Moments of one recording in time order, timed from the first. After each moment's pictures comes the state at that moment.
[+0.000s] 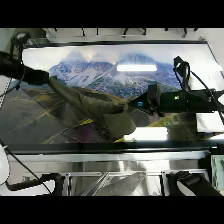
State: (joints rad) left arm -0.01 -1.43 1.86 1.38 -1.53 -1.35; right arm 0.28 -0.92 1.21 -0.58 1.21 1.93
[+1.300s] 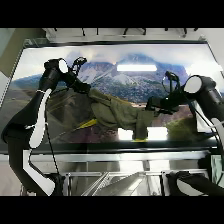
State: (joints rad) left arm -0.24 -1.87 1.87 1.35 -1.34 -1.34; right arm 0.17 -1.21 1.23 -1.23 1.37 1.77
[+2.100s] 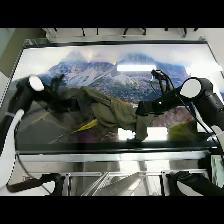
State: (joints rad) left arm -0.11 -1.35 1.15 1.15 -1.29 -1.46; right arm 0.29 -1.17 1.24 -1.15 1.35 1.60
